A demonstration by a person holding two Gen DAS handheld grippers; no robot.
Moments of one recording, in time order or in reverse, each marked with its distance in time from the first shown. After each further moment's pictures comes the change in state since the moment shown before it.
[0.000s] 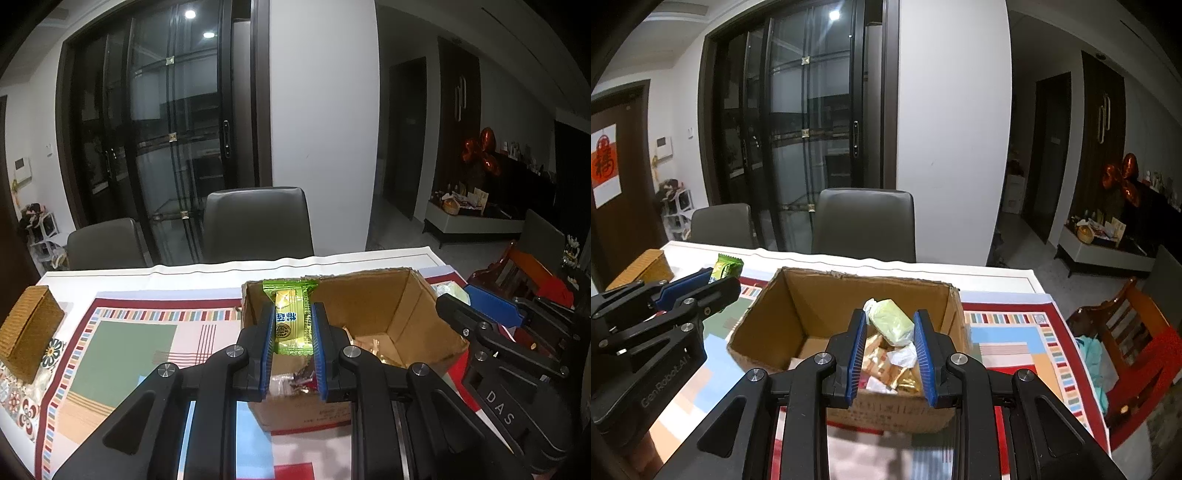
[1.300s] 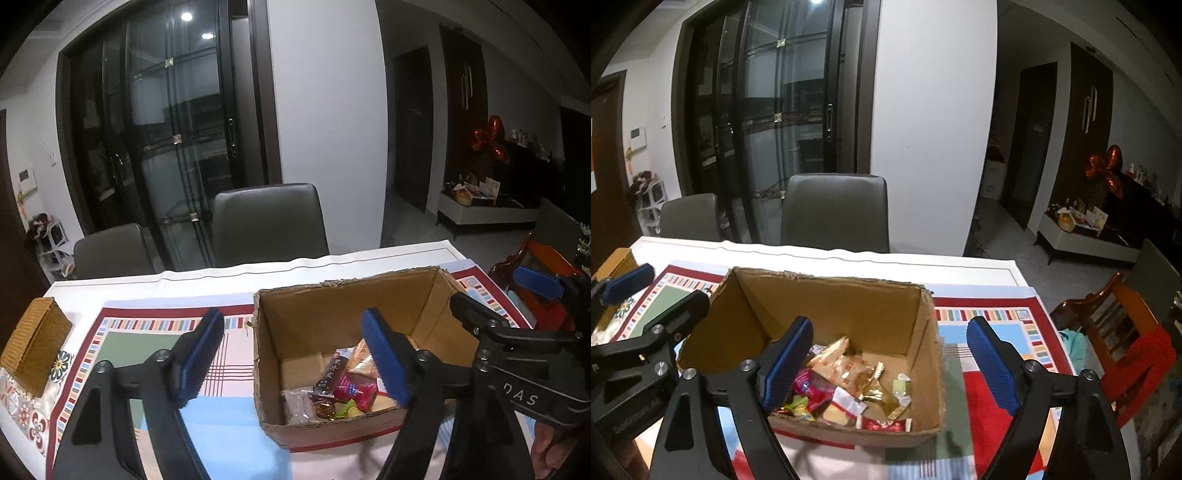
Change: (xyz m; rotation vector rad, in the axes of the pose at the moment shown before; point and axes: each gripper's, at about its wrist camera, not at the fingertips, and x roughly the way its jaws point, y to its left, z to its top) left arm 0.025 0.000 0.008 0.038 0.018 0.057; right arm 0.037 -0.017 0.014 0.013 0.062 -0.101
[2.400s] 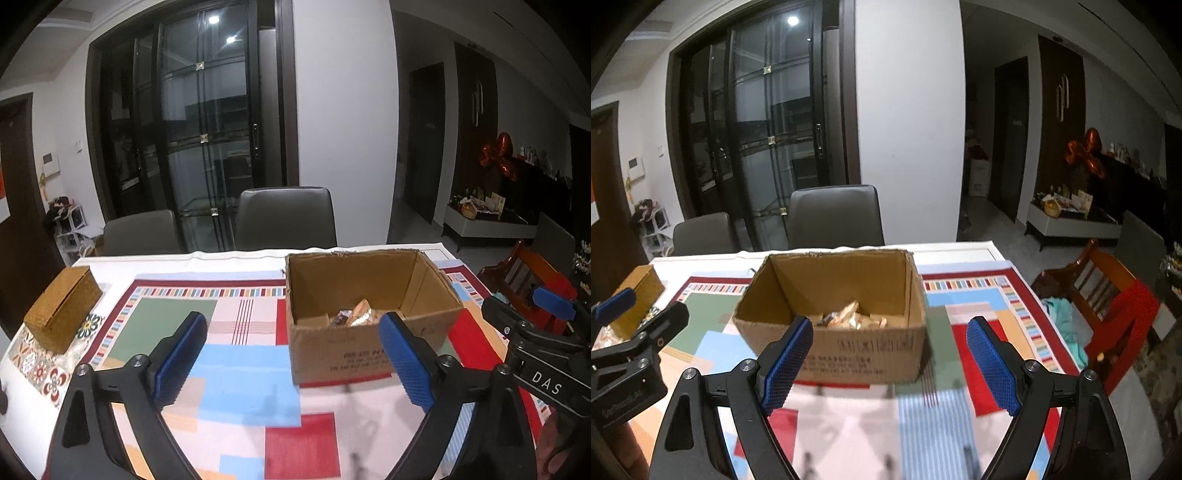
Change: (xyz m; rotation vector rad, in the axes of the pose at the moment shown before) left arm -0.108 0.019 -0.049 -0.076 -0.018 0.039; right arm -0.101 -0.010 -0.051 0.108 -0.033 -0.003
